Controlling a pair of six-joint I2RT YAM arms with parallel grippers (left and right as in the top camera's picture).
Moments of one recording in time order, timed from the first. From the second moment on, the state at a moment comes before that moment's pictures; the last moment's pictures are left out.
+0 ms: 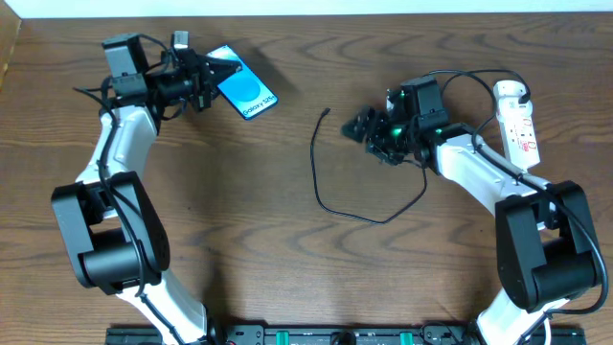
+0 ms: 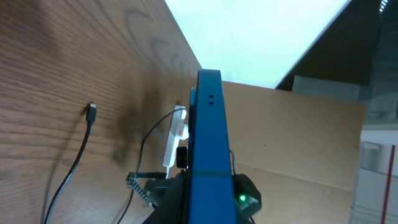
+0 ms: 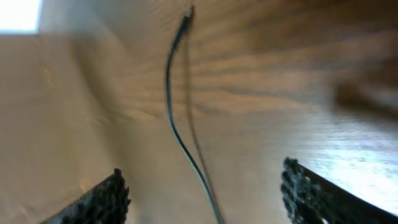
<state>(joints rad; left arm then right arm) 0.21 1.93 1.37 -0.10 1.22 -1.00 0.31 1.85 1.11 -0.21 -0.55 0.80</state>
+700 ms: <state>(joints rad) 0.24 1.93 1.37 -0.11 1.24 -1.00 0.37 1.91 1.75 -0.76 -0.35 0.53</state>
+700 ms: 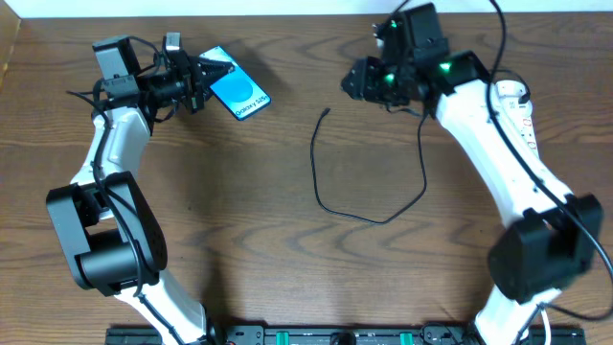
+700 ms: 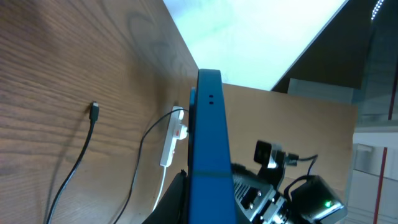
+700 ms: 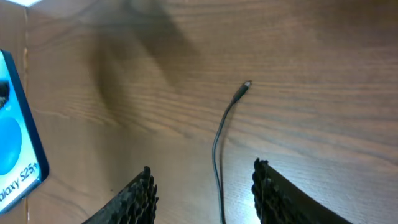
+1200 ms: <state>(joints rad) 0.24 1.93 1.37 -0.19 1.19 -1.01 0.41 2.23 1.80 -0.62 -0.37 0.79</state>
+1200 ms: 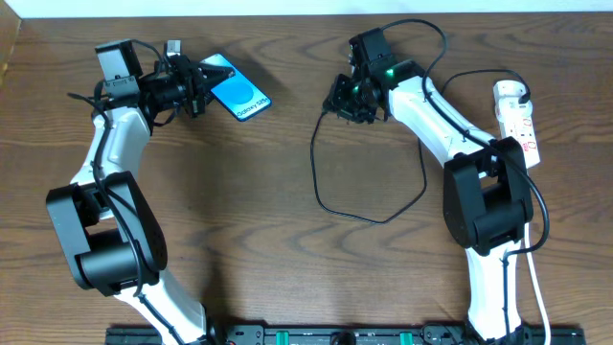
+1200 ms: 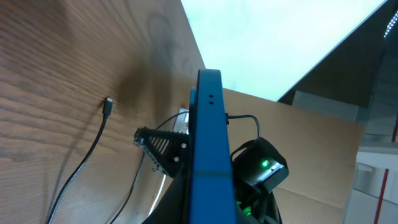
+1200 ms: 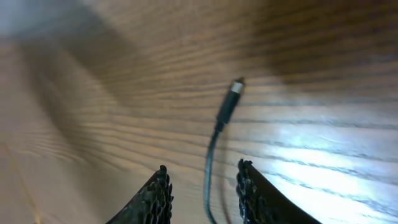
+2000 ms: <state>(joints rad) 0.24 1.93 1.37 -0.20 1.19 -1.01 0.43 2.35 1.80 -0.51 -0.43 0.94</state>
